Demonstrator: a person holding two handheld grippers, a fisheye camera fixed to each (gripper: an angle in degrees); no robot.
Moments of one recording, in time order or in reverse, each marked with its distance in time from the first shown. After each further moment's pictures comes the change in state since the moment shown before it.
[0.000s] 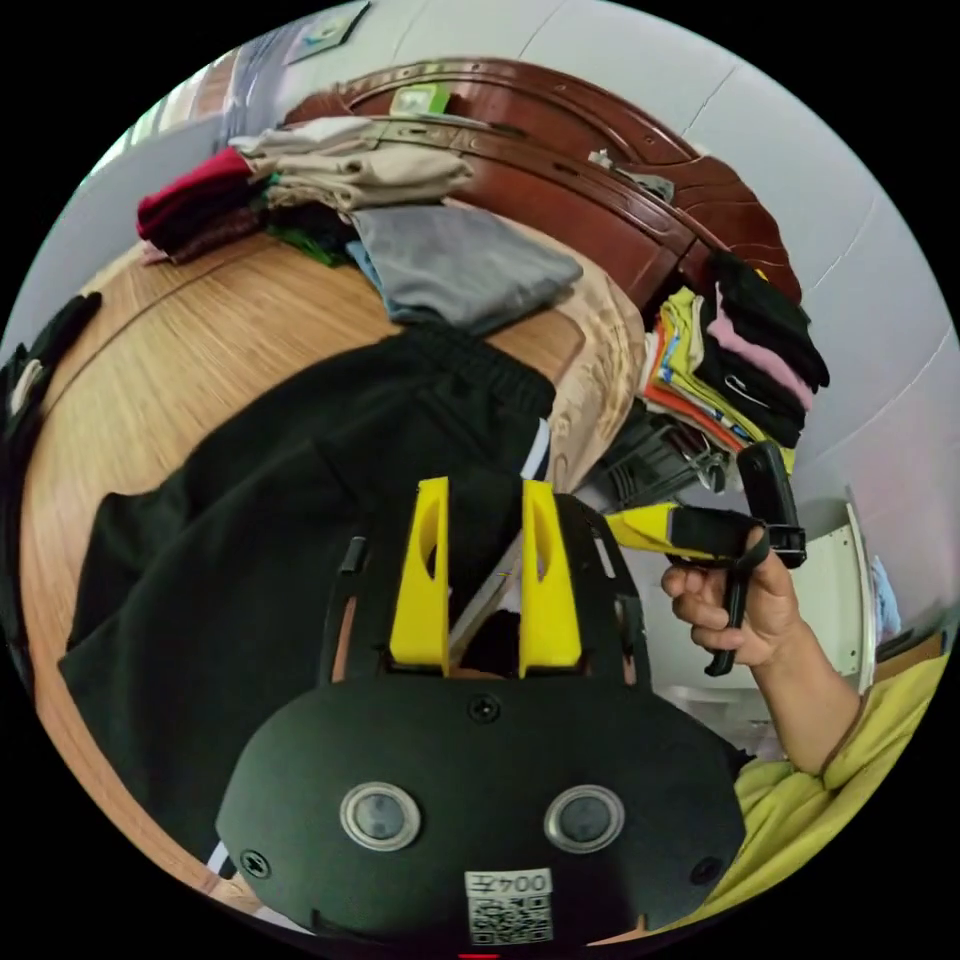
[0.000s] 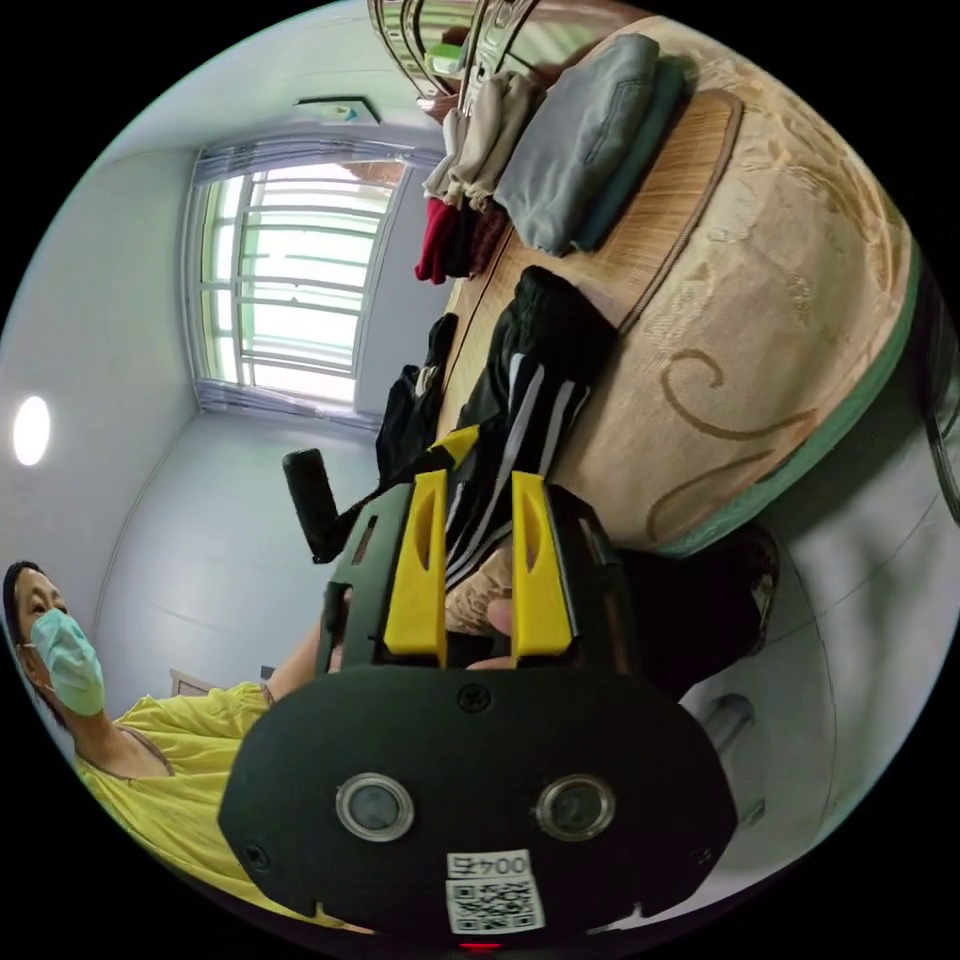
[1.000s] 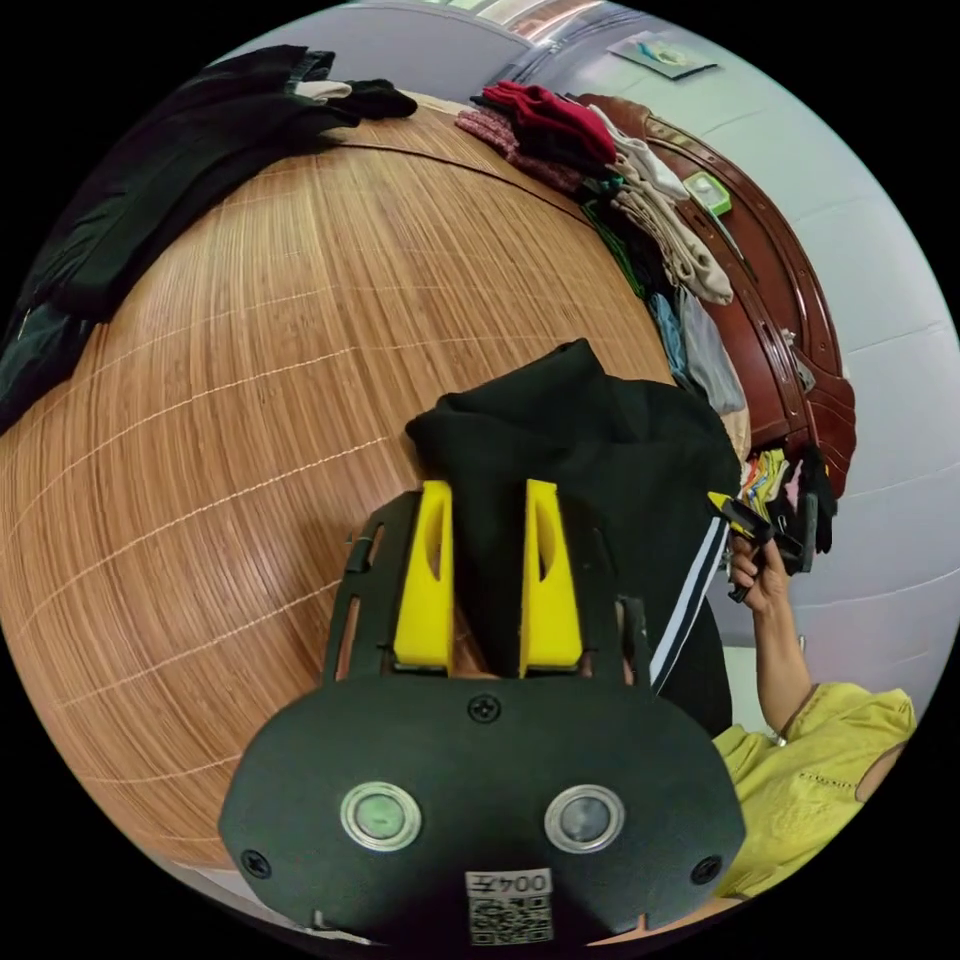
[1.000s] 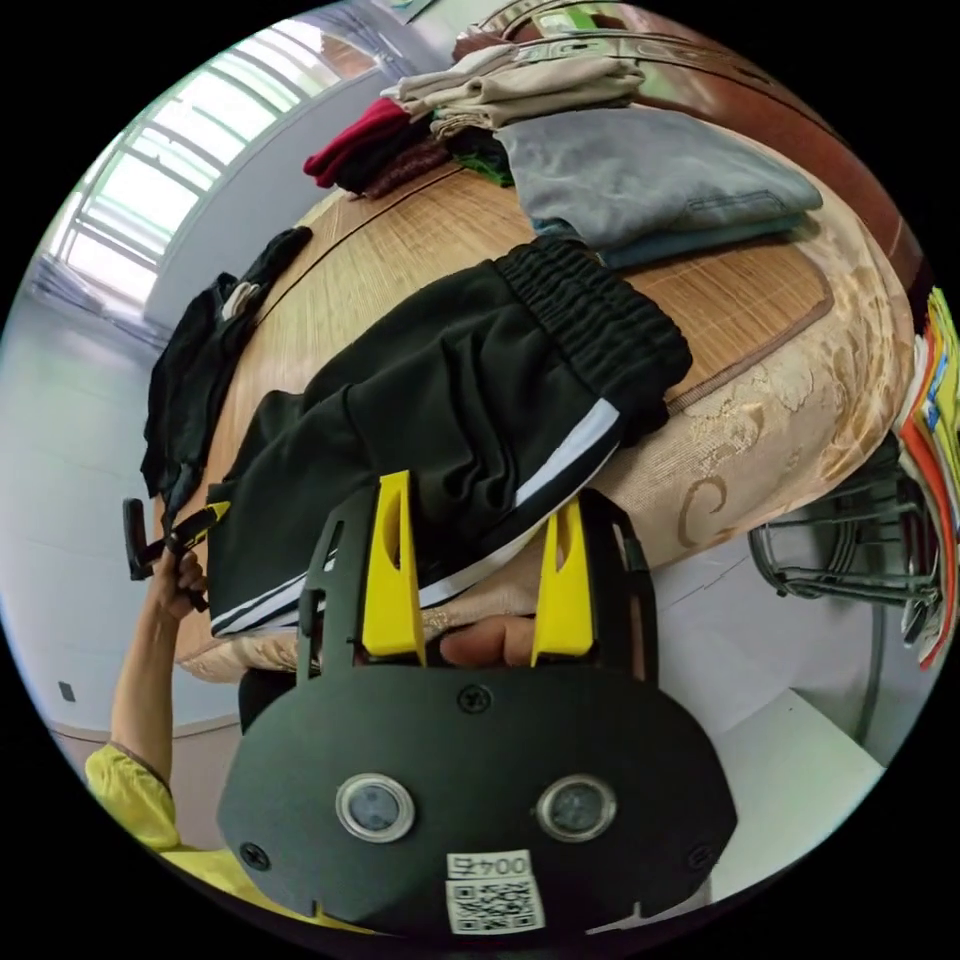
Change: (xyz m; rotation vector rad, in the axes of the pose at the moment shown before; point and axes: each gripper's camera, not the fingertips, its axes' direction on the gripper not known) left arm -0.279 0.230 -0.229 0.010 0.014 -0.511; right arm -0.135 -0.048 0.195 -0.122 0.777 -0.155
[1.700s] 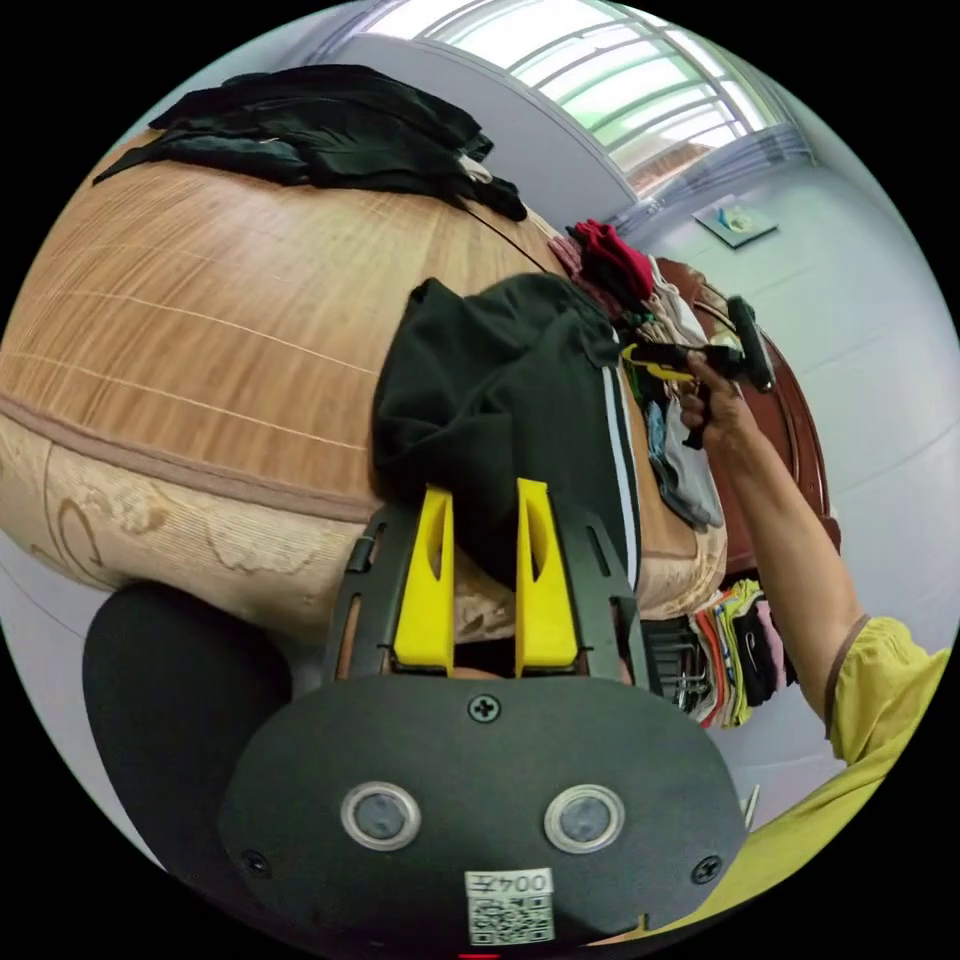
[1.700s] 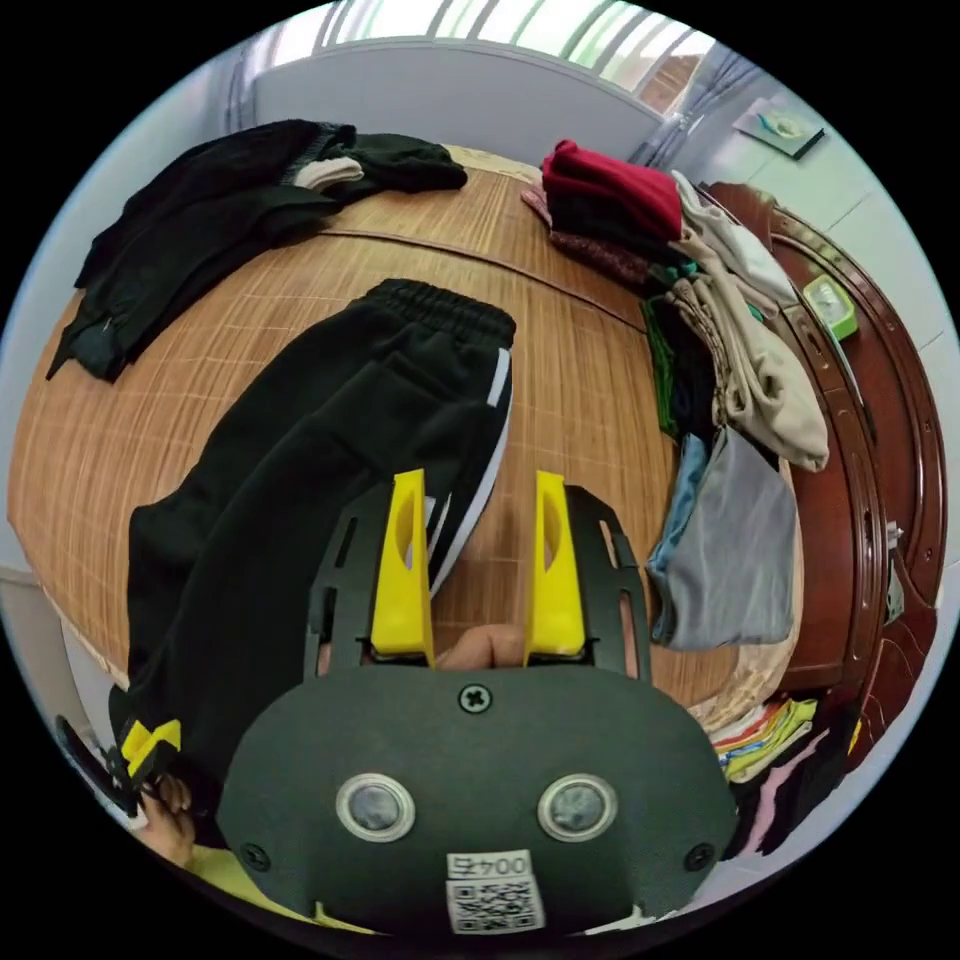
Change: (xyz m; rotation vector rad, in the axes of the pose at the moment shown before) left arm 0.188 0.335 0.036 0.396 0.001 -0.377; right arm -0.297 -0.156 0.010 0.024 0.455 -0.617
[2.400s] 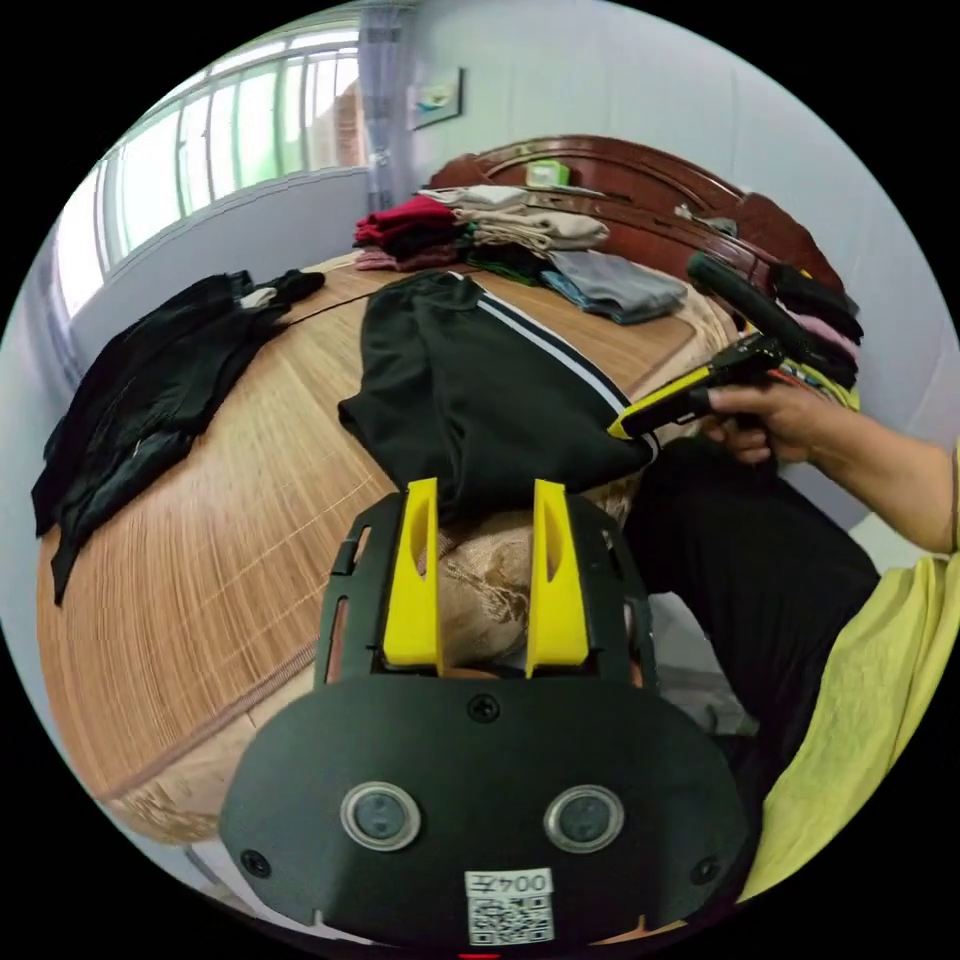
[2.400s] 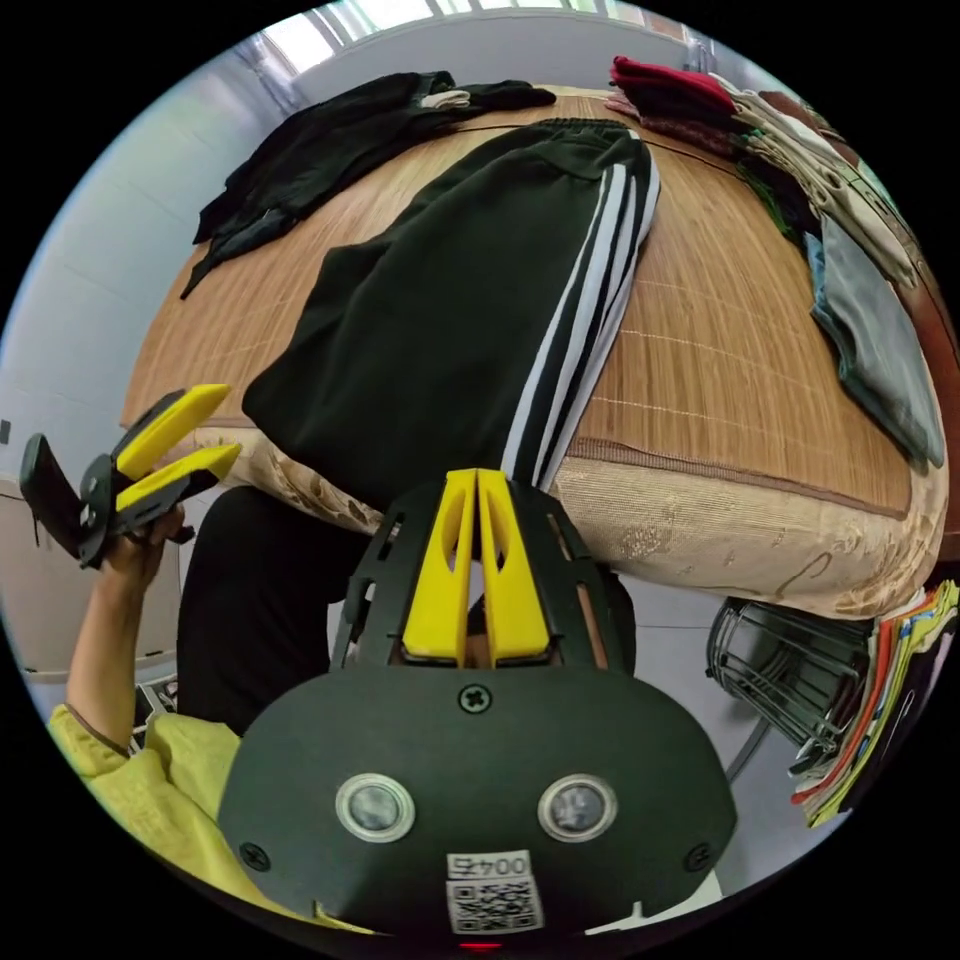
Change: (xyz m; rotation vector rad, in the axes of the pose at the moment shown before) left arm 0.116 0.016 -0.057 -0.066 -0.193 0.872; right arm -0.088 0.189 -0.063 -0.146 -0.426 0.017
